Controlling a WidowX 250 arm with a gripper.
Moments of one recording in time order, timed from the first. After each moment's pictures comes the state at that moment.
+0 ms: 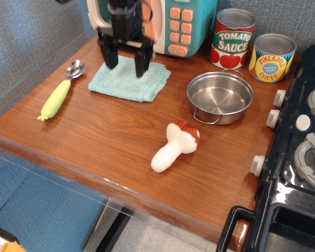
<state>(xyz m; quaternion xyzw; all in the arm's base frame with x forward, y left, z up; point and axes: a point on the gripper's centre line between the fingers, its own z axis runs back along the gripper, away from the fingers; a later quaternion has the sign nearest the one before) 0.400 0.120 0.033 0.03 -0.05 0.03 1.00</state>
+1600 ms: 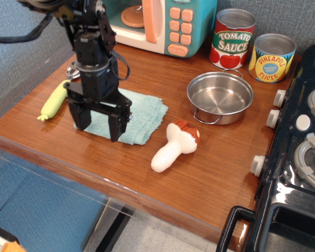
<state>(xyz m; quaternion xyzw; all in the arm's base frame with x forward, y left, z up) 0.271 0.081 0.026 0.01 0.00 0.03 1.00</state>
